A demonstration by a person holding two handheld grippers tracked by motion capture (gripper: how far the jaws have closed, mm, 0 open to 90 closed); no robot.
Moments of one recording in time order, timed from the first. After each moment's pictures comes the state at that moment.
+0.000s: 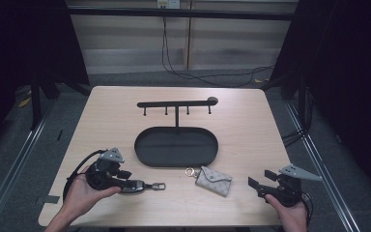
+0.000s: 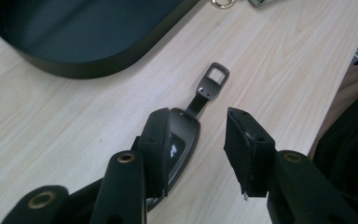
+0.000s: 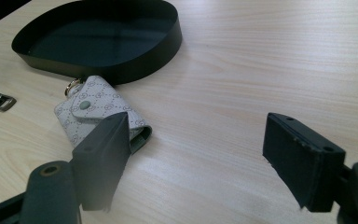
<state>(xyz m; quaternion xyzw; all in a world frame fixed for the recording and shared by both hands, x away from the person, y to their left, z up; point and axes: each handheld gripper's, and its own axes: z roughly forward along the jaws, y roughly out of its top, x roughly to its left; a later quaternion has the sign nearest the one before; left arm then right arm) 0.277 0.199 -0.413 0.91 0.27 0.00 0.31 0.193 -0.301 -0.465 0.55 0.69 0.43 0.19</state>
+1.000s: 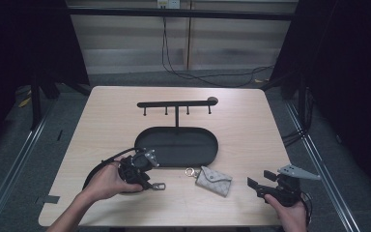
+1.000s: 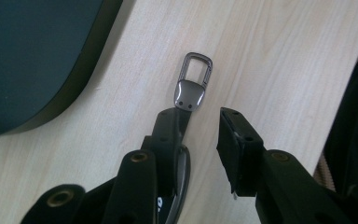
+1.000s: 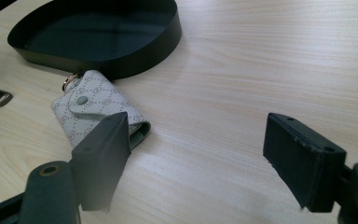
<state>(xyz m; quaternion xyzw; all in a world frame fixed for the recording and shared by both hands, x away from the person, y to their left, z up) 0.301 0.121 -0.427 0.98 0.15 -0.03 0.15 0.195 -0.300 -0.467 0.55 0.70 0.43 0.18</state>
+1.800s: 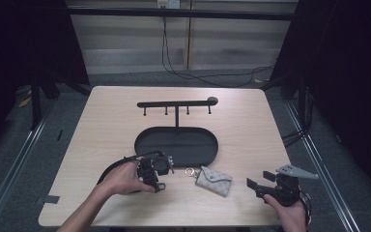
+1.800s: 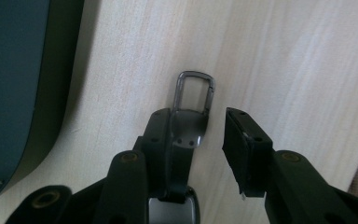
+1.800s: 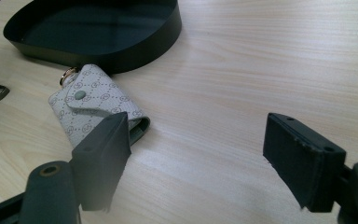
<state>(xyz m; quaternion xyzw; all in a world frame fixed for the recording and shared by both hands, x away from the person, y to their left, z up) 0.308 0.076 -0.454 0.99 0.09 -0.03 0.06 0.196 -0.298 -0.468 0.55 0.70 0.42 0.18</state>
